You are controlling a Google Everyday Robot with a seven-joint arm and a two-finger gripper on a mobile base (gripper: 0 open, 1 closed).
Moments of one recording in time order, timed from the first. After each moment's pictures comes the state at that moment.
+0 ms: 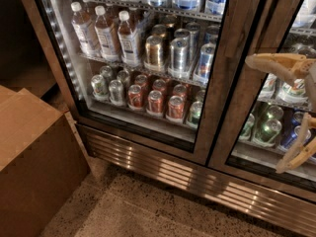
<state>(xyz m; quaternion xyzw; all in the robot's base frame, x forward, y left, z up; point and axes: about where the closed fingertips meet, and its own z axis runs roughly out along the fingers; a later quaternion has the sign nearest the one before) 0.380 -0.165 0.969 -0.67 0.57 0.23 0.41</state>
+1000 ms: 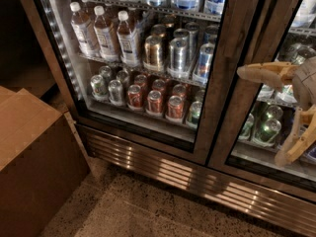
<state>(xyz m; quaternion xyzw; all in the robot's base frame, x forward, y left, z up) 0.391 -0.167 0.953 -0.64 0.59 0.32 0.38</state>
